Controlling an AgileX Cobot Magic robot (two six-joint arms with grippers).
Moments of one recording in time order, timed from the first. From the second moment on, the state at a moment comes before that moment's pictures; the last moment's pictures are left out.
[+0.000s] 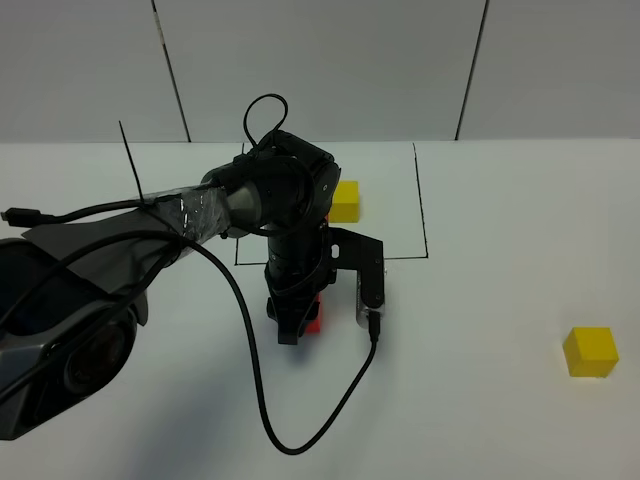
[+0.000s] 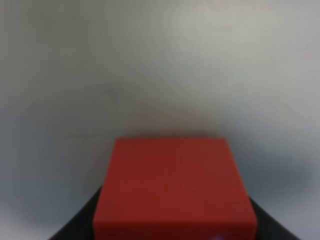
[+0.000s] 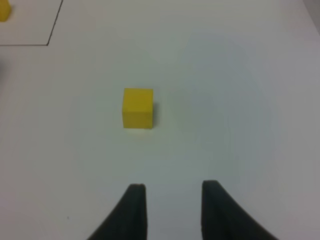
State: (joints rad) left arm -0.60 2.42 -1.94 0.07 1.12 1.00; right arm 0.01 0.01 -0.50 -0.03 1.07 0.01
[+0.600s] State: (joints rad) left arm -0.61 2.43 -1.94 0.06 1.14 1.00; right arm 0.01 0.01 -0.50 -0.03 1.07 0.01
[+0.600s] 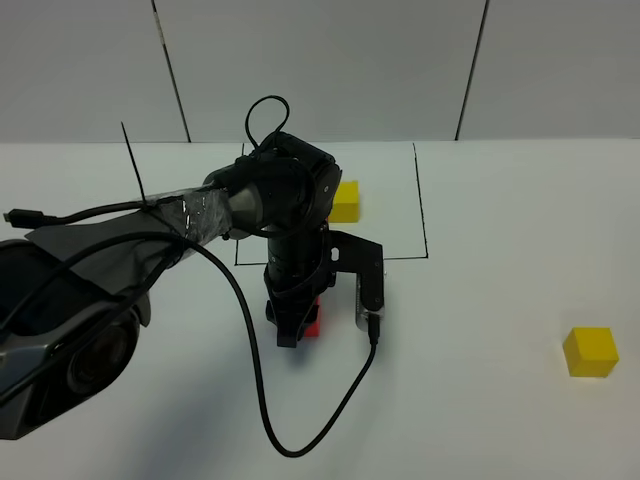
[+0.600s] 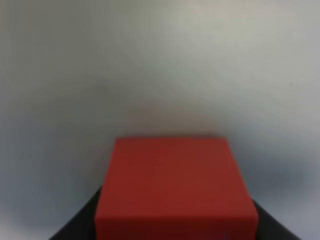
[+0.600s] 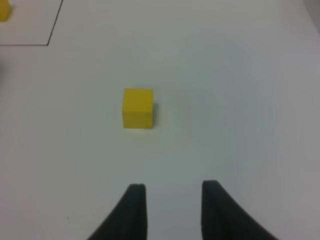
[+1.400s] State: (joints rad) left arm -0.61 2.43 -1.94 0.06 1.15 0.97; right arm 0.01 0.01 -0.50 -0.03 1.07 0.01
